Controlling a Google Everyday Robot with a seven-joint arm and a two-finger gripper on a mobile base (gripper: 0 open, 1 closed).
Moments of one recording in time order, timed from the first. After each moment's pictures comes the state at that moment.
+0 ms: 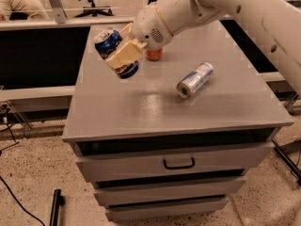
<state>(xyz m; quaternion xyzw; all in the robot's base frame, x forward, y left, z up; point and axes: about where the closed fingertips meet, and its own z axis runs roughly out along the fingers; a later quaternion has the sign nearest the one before) 0.579 0.078 0.956 -0.65 0.61 0.30 0.35</state>
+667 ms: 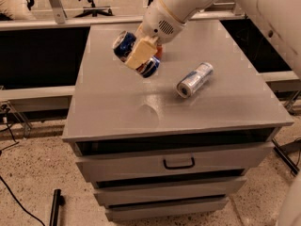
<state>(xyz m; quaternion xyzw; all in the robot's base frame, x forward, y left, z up) 0.587 0.034 0.946 -0.66 0.67 0.20 0.26</state>
